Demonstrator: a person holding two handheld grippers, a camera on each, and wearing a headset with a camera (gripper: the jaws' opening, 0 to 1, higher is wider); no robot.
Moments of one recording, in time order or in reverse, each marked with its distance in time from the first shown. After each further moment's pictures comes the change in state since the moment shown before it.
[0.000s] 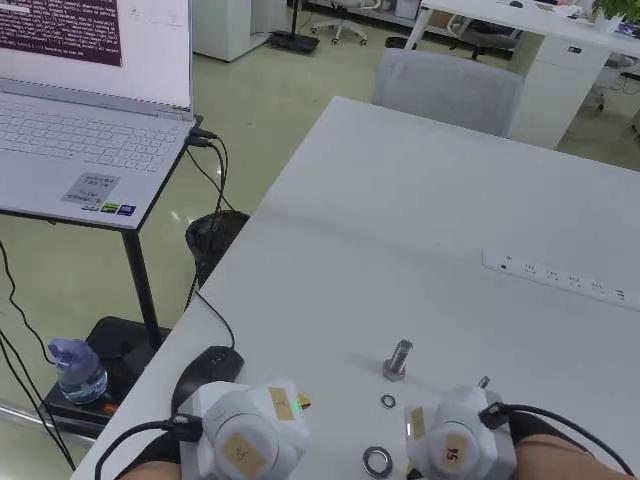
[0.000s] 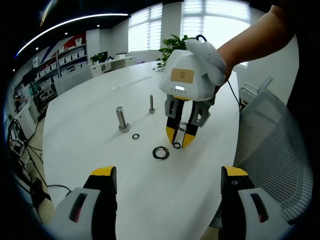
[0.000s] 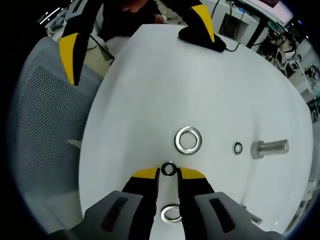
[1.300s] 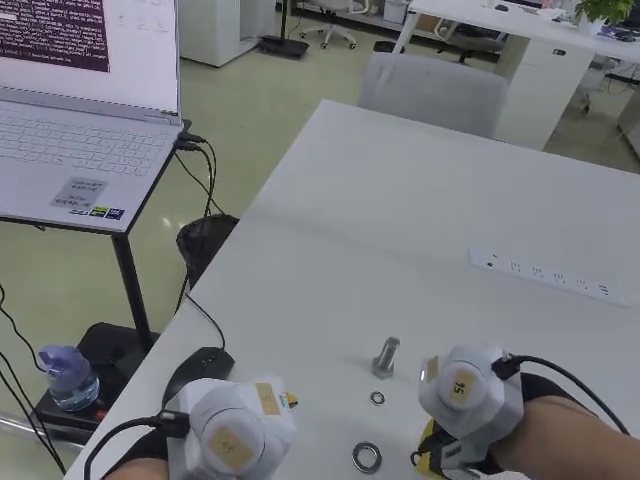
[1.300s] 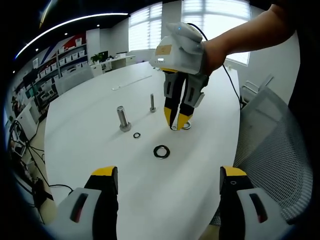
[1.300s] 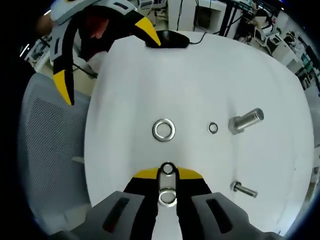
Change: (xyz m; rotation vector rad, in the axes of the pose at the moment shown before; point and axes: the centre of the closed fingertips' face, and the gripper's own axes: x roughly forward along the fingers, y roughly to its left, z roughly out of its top) left arm -0.003 0.000 0.000 0.009 0.014 0.012; right arm -0.037 -0.024 -0.013 0.237 -0.022 -0.031
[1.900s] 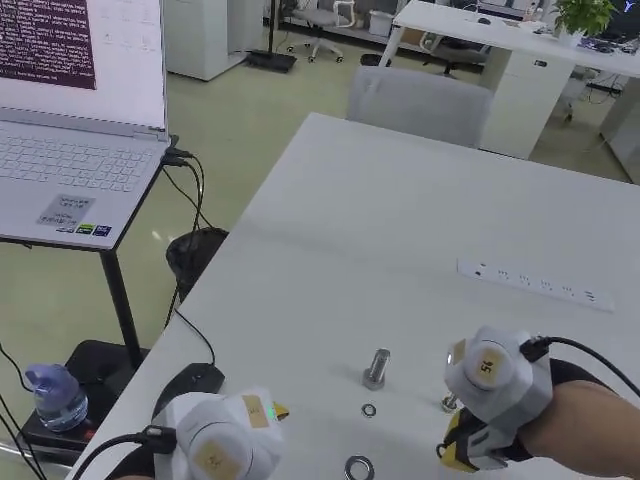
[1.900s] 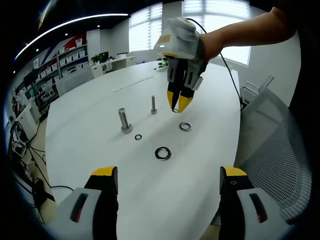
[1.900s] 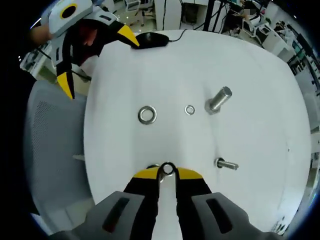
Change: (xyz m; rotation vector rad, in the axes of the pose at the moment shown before) left arm -0.002 0.004 0.004 0.000 -0.006 0.003; right arm -0.031 -0.025 -0.030 0.081 0.025 -0.028
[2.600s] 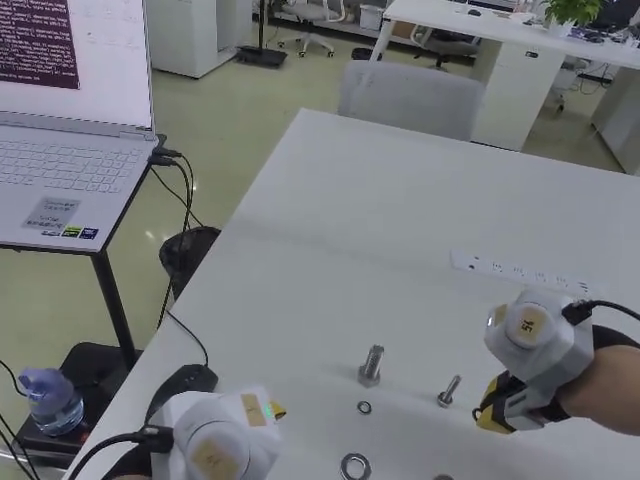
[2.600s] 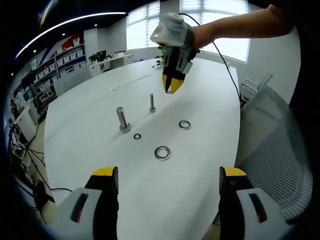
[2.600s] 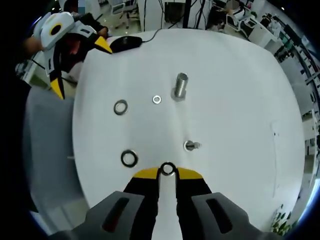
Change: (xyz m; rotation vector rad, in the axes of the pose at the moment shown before) left arm 0.004 0.001 -0.001 0.016 0.022 -0.010; right arm -0.026 -0.048 -0.022 0.080 0.002 -0.073
